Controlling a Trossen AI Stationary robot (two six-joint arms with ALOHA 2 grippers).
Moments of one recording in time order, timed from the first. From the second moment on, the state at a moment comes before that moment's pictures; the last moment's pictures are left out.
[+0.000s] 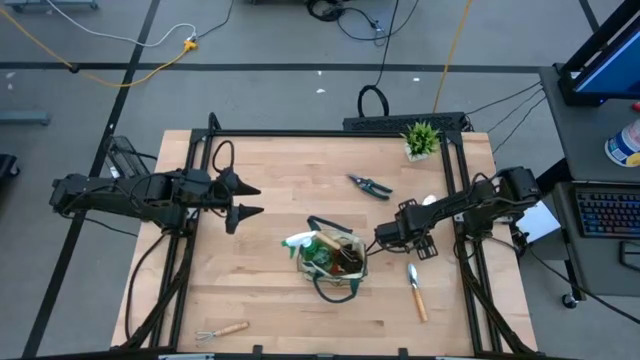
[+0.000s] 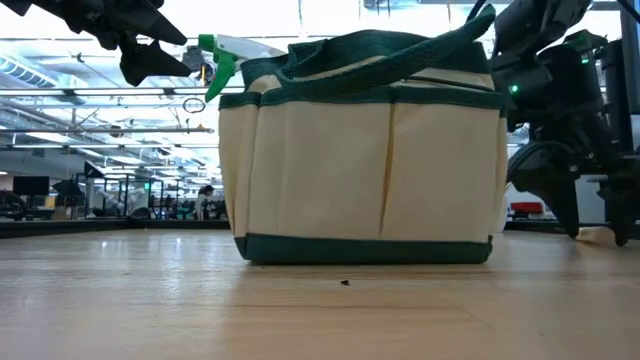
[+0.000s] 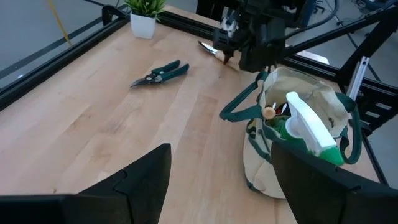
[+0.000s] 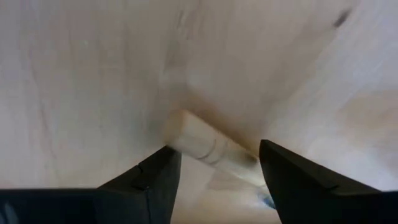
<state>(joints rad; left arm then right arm) 0.00 0.68 0.62 -0.35 -0.09 -0.31 0.15 1.62 0.78 -1.08 0.15 -0.12</state>
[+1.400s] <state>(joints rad) 0.00 0.68 0.62 -0.33 -0.12 -0.35 0.12 1.23 0.78 -1.02 0.50 0.11</state>
